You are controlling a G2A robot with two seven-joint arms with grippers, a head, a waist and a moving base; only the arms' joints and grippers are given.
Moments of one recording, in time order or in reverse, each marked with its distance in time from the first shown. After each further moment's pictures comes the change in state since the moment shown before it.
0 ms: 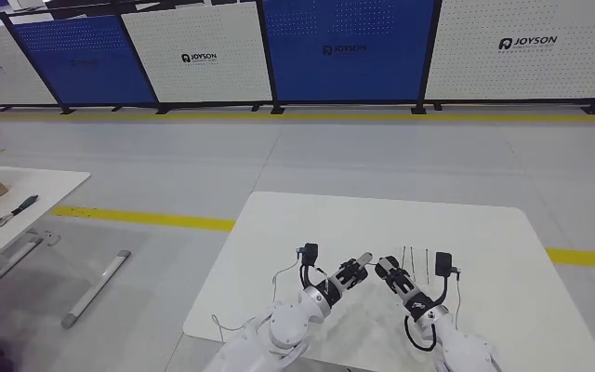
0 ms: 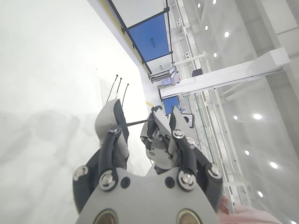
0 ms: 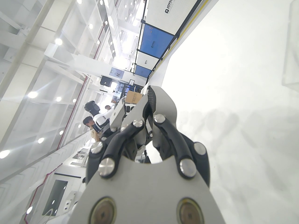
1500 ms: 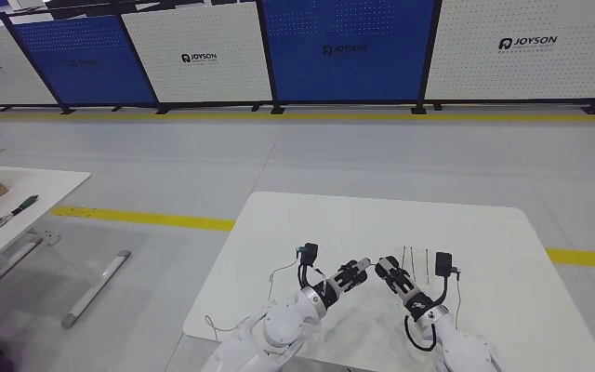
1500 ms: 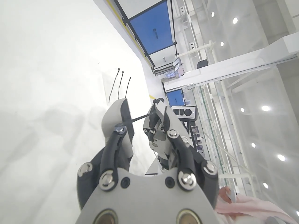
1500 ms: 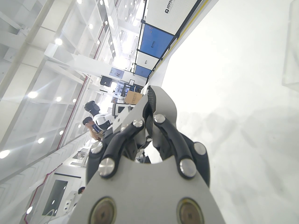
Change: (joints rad) left arm 0.026 0.008 -0.043 -0.030 0.049 0.025 -0.085; right arm 0.000 0.000 0.000 0.000 0.000 0.000 0.000
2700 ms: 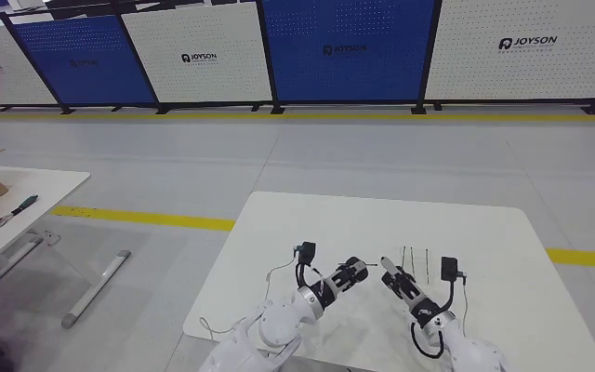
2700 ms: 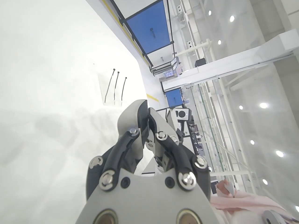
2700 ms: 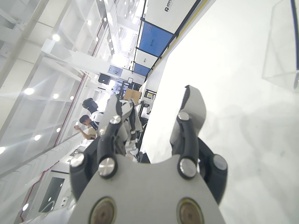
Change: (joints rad) left arm 0.040 0.012 -0.052 -0.059 0.017 0.009 -0.025; right arm -0.071 0.013 0.078 -0.041 -0.045 -0.029 0.068
